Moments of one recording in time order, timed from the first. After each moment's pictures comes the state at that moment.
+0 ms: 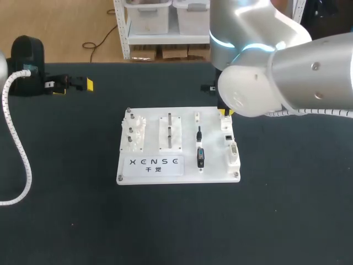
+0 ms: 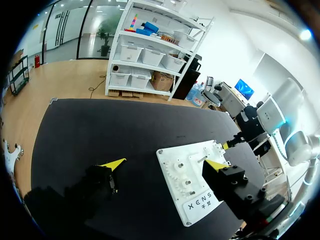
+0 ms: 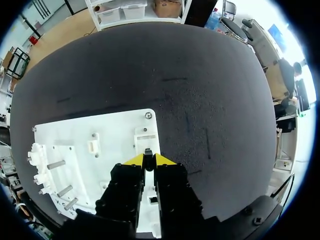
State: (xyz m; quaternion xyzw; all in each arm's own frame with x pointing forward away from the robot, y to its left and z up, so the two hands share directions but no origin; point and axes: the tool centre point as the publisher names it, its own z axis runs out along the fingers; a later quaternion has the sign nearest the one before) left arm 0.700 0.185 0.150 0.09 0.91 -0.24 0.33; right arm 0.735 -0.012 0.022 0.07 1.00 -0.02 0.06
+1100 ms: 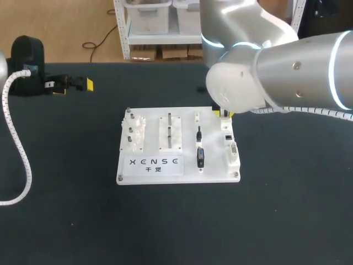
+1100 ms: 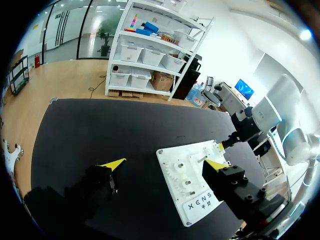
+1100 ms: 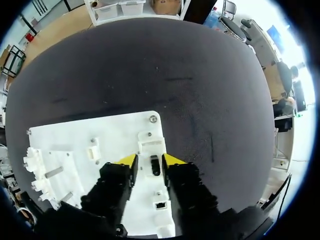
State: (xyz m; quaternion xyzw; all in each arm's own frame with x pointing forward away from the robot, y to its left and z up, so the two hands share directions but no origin) left arm 0.700 0.185 0.150 0.09 0.91 -0.24 0.33; right arm 0.743 -0.003 0.016 0.07 1.00 -0.04 0.05
